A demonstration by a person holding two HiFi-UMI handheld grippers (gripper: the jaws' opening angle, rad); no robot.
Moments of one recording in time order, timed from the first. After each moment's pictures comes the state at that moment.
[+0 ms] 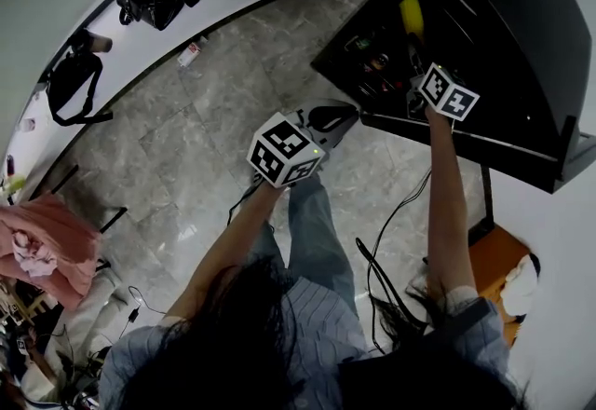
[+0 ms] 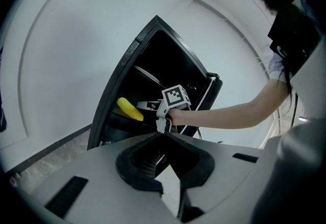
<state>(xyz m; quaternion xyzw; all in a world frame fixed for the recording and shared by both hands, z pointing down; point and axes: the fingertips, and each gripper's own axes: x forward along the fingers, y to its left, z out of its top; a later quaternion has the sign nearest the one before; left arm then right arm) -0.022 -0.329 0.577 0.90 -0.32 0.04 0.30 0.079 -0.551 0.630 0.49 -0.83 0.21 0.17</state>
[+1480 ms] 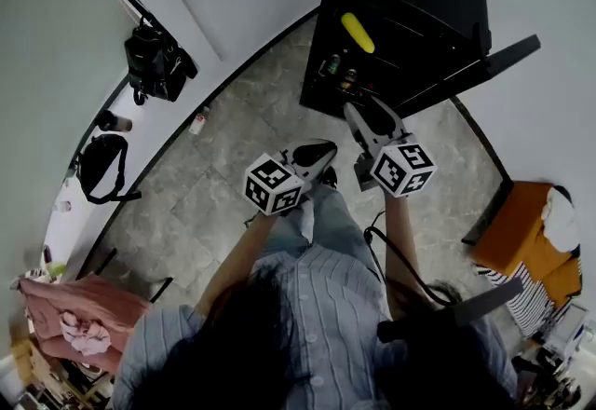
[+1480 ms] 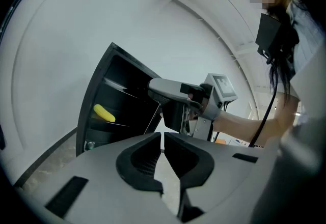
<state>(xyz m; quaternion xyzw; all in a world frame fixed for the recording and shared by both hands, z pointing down) -0.043 -0.181 0.468 0.94 -0.22 0.05 0.26 -0.009 -0.267 0.421 0.46 -0.86 0.22 0.00</state>
